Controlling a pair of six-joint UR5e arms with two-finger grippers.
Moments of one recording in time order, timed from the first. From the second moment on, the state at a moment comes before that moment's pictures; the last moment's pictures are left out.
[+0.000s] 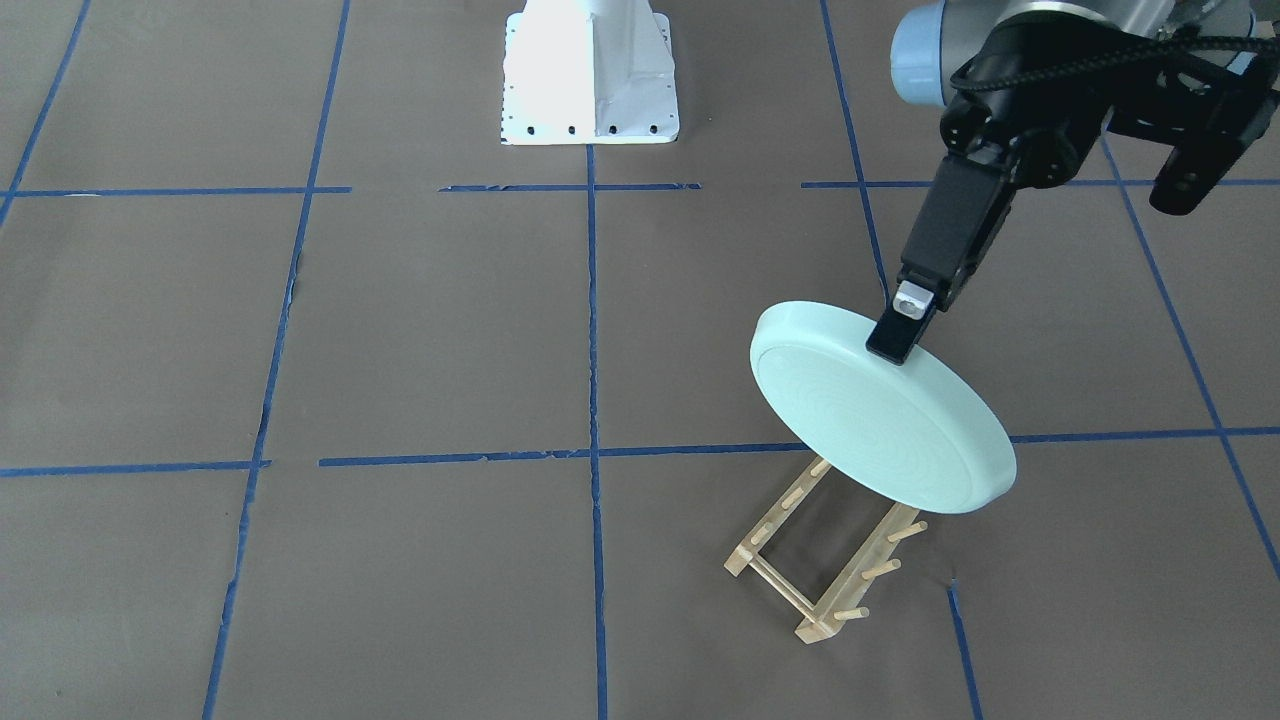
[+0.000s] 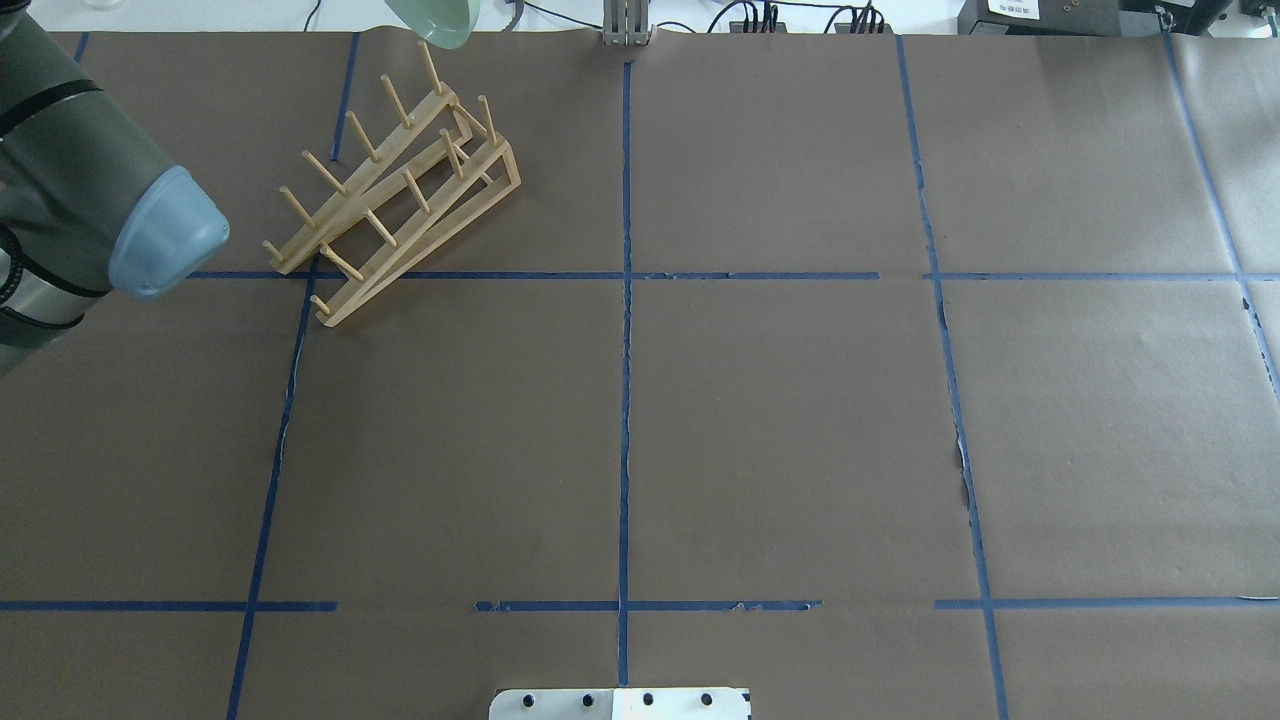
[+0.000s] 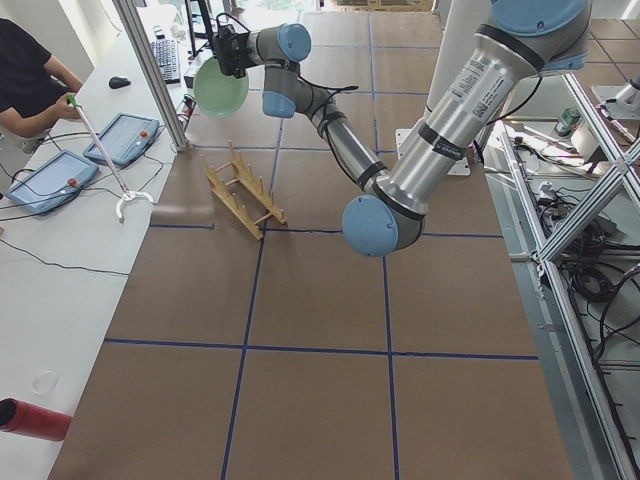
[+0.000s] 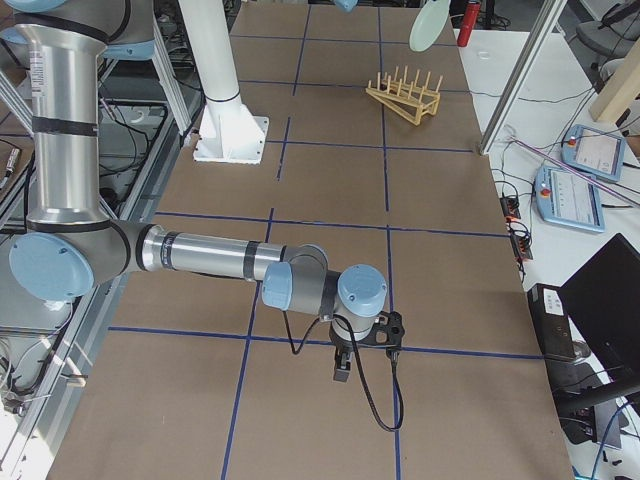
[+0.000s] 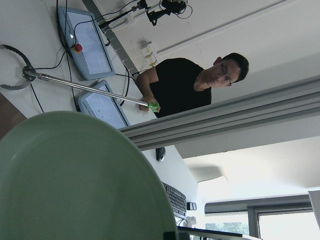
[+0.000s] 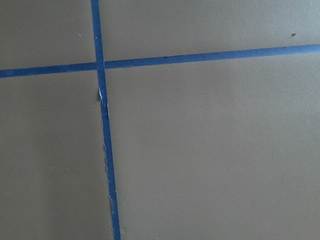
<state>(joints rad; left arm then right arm) -1.00 -2.17 -1.74 -2.51 -1.64 -2.00 1.62 -1.62 1.56 -1.63 2.31 -0.02</state>
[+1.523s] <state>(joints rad) -0.87 -2.11 -1.48 -2.86 -1.42 -1.86 1.62 -1.62 1.56 -1.63 2.31 -0.02</state>
